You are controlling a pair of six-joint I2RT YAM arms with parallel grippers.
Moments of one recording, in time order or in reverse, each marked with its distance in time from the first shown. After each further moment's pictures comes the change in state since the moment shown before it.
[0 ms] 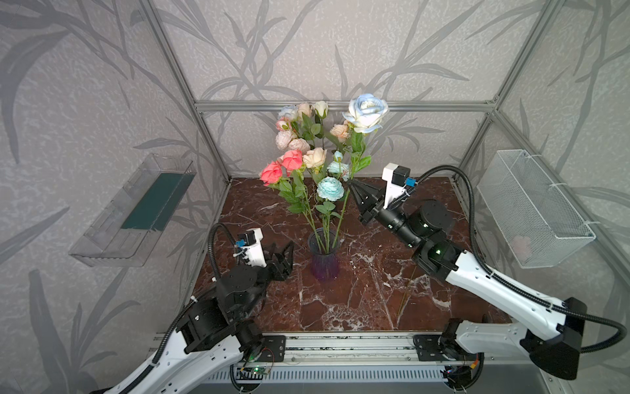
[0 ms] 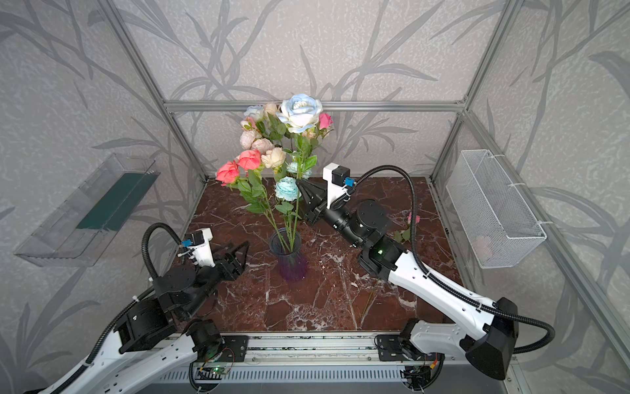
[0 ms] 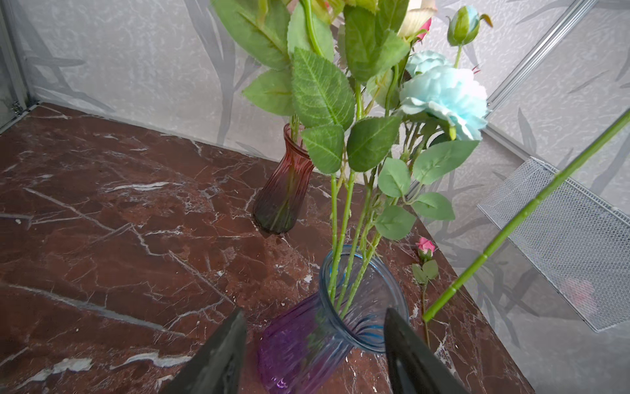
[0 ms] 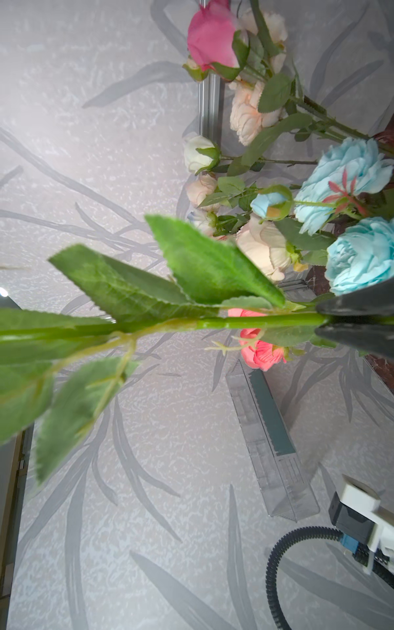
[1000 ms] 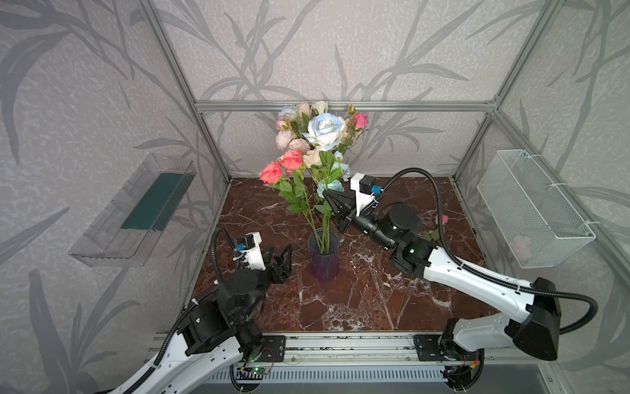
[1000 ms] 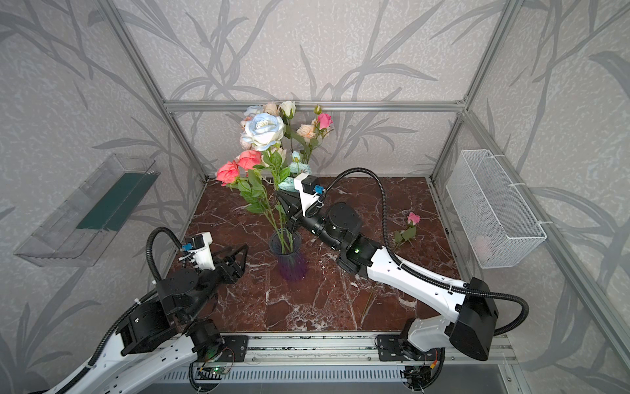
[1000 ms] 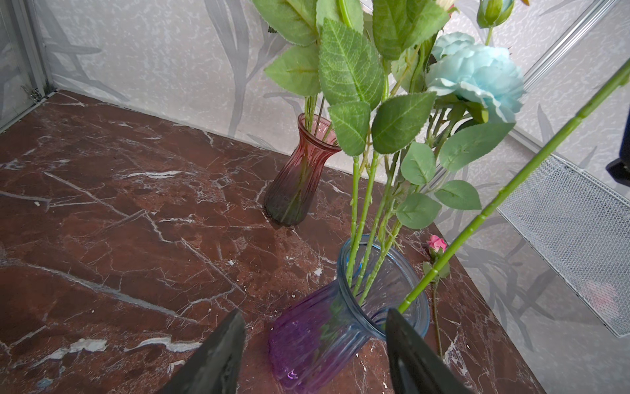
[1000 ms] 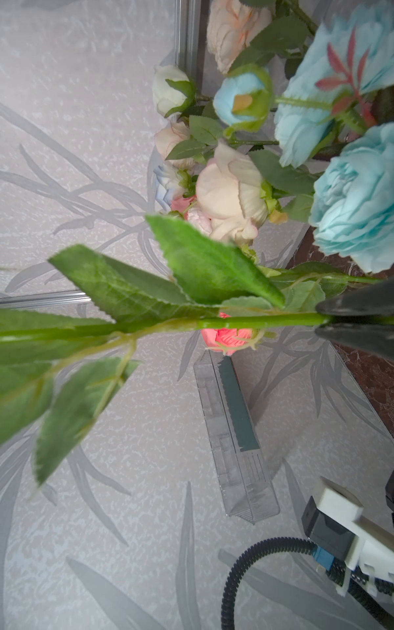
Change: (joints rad) left arm 0.000 -0.027 -0.039 -0.012 -0.018 -0.018; right arm 0.091 0.137 0.001 0.068 0.014 -0.052
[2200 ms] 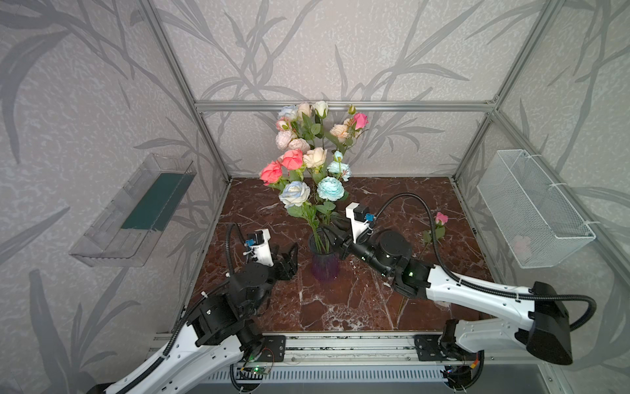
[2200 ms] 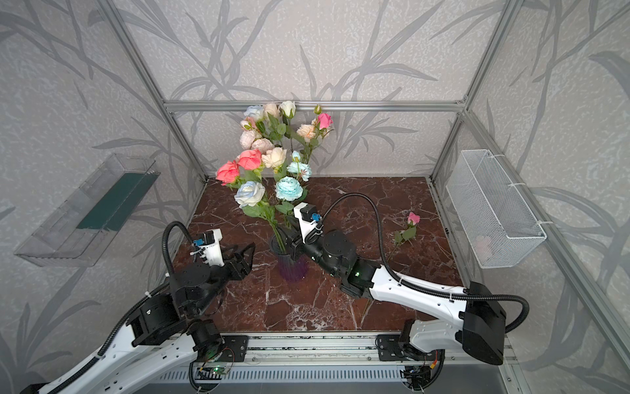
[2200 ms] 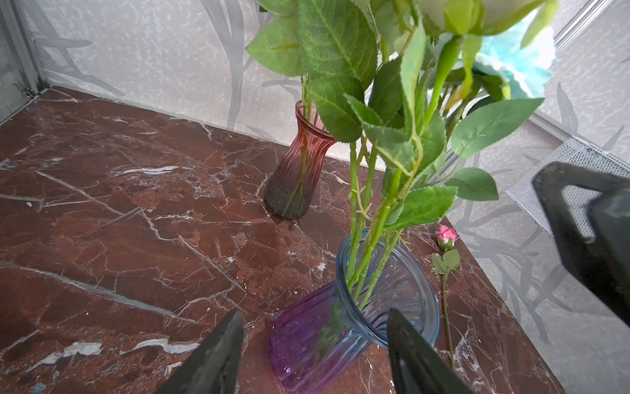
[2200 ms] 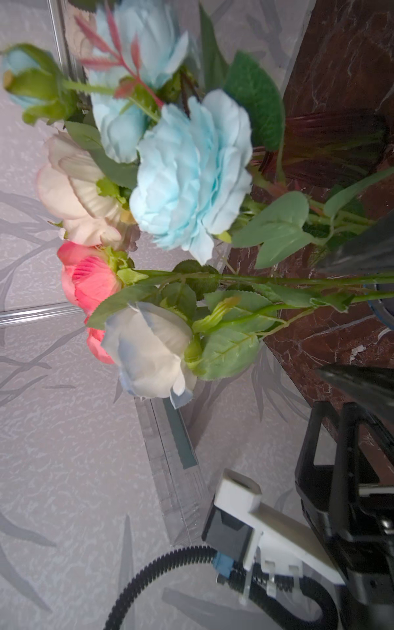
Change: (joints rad) left arm 0.000 0.096 -0.001 0.047 0.008 0.016; right arm 0.120 -0.119 -0.243 -0.046 0.196 0.053
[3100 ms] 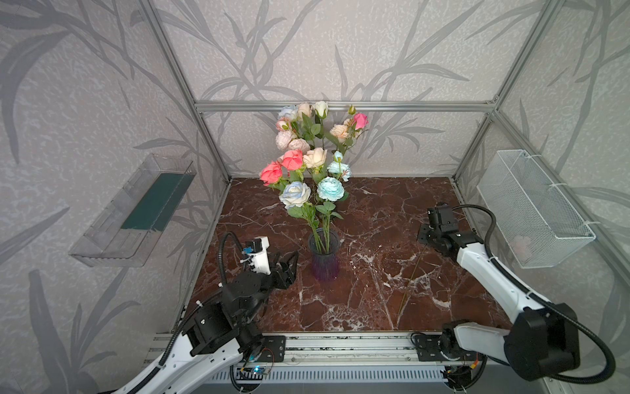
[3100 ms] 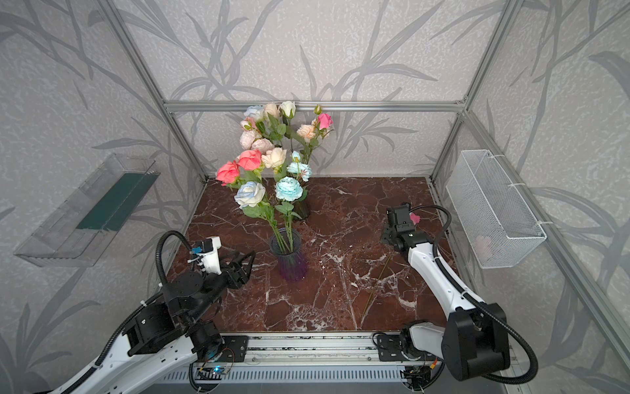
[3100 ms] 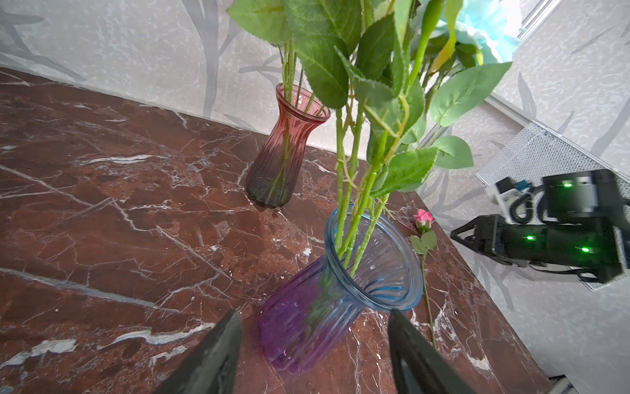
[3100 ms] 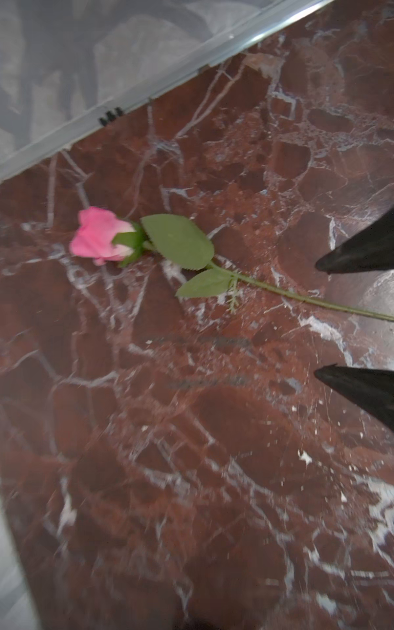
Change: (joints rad) left arm 0.000 -0.128 -0.078 -0.008 0.106 0.006; right arm -0.906 0.033 -0.027 -1.004 0.039 0.233
